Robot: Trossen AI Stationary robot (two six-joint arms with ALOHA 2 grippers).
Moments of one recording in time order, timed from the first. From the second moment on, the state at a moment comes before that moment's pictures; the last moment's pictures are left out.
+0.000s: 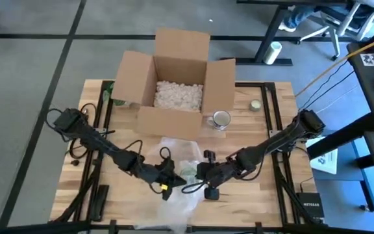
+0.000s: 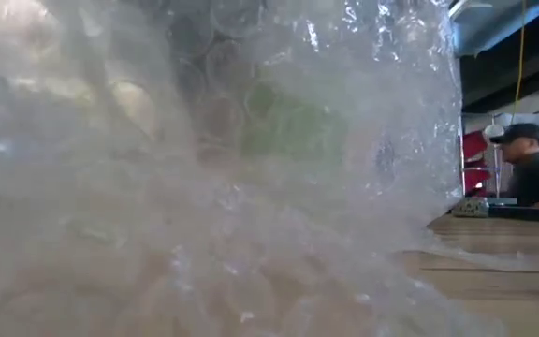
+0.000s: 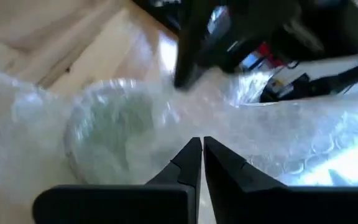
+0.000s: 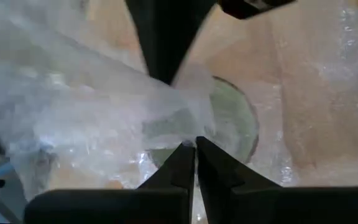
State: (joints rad) left arm -0.49 1.68 0.89 0.44 -0.32 -0.80; right arm 0.50 1.68 1.24 -0.40 0.23 0.44
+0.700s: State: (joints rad) left arm -0.46 1.68 0.89 0.35 -0.32 -0.83; right arm 0.50 1.73 1.32 -0.36 0.11 0.44
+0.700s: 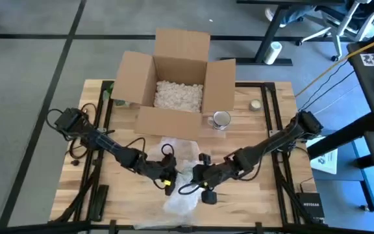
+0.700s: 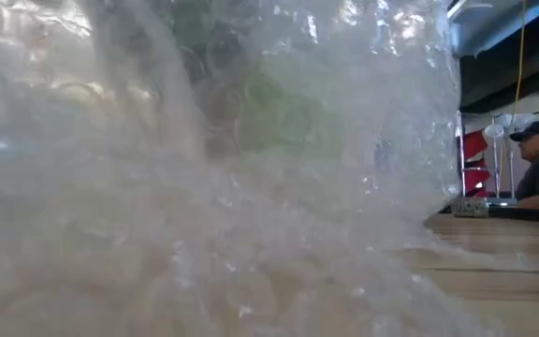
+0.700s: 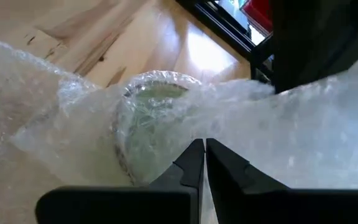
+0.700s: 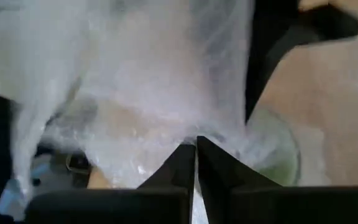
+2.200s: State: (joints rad) left arm -0.46 1.68 0.89 0.32 -0.32 -0.83; right arm 0.54 1.65 1.32 -0.15 0.03 0.38
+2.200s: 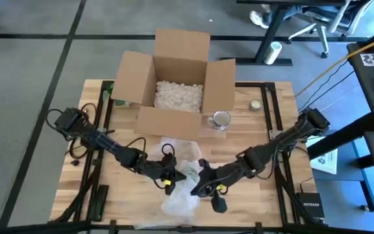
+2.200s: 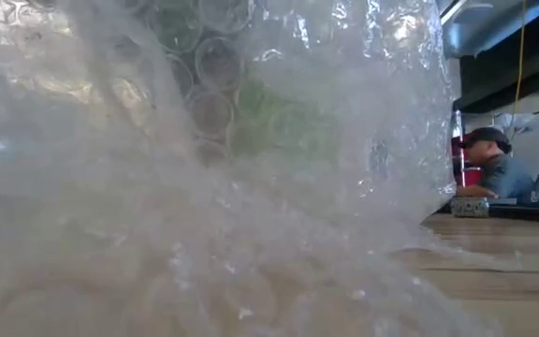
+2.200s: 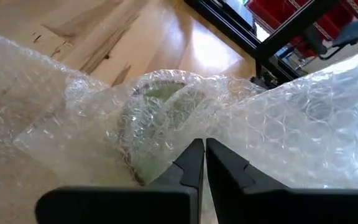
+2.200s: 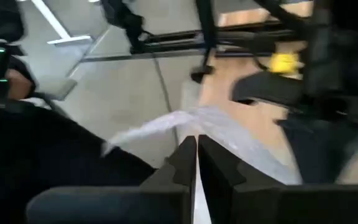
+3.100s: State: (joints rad) left arm -0.52 1.57 0.89 0.32 -0.35 -0.74; right arm 0.43 1.94 1.54 -0.57 -0.04 0.50
